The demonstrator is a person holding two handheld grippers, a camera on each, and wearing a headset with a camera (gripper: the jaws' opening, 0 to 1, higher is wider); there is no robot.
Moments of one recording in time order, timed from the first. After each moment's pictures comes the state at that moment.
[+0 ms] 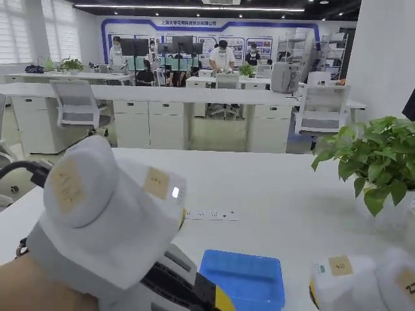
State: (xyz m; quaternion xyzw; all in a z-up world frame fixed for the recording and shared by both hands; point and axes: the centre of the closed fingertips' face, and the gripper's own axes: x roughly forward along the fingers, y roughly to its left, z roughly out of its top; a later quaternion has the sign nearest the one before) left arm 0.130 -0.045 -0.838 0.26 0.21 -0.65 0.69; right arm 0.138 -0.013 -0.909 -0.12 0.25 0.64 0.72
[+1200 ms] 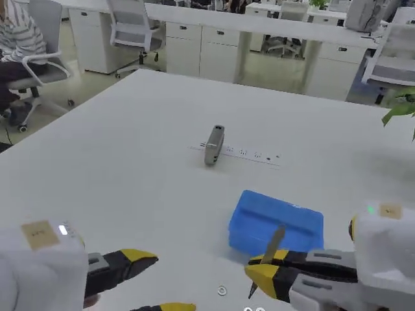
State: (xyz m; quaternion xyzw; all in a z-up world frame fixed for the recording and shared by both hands) left arm 0.169 0.072 -0.934 0.02 0.24 -0.24 0.94; right arm 0.226 -0.002 -0.936 -0.07 0.24 0.58 0.77
